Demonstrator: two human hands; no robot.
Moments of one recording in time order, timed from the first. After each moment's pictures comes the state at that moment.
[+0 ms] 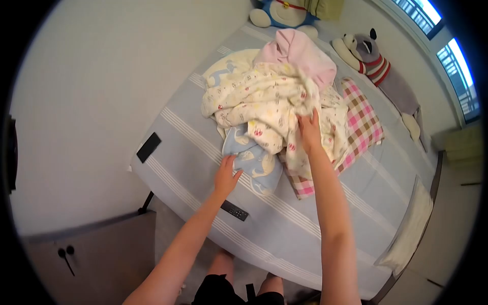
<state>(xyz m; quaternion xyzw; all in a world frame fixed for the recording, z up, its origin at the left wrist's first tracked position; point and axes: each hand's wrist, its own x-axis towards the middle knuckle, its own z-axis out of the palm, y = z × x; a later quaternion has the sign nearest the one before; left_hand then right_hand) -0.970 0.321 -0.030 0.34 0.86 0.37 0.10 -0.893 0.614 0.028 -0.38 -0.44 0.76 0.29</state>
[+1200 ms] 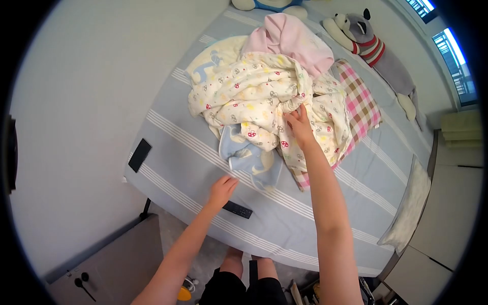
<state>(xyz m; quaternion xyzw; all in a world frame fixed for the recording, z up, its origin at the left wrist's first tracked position) -0.979 0.282 -0.048 0.44 0.79 0.38 0.19 -0.915 0.601 0.023 -0.43 -0.46 0.75 0.20</state>
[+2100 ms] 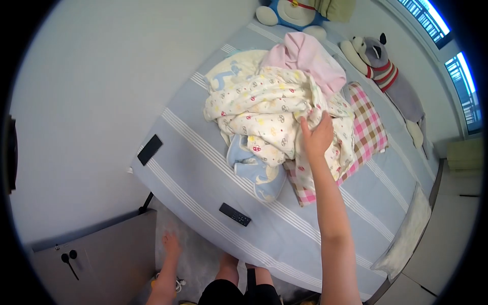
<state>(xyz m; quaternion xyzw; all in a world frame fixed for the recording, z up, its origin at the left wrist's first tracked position) -0.916 -0.028 -0.071 0.11 0.95 -0.18 0.24 -0.915 0.624 0.029 -0.40 -0.86 -0.02 0.33</state>
